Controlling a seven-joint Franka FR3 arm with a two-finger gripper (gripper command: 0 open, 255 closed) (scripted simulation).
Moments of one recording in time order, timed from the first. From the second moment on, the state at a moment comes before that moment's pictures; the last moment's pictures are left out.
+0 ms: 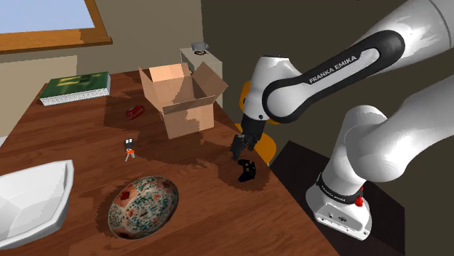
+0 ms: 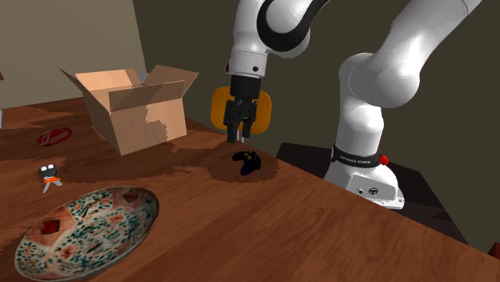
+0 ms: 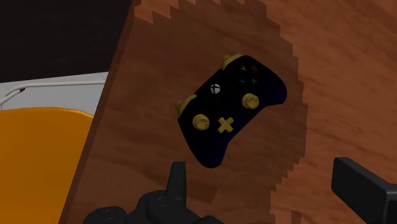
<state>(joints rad) 0.27 -0.62 0.06 -2.96 0.40 2.44 0.10</state>
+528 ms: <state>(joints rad) 0.32 -0.50 0.06 -2.98 0.47 2.58 0.06</state>
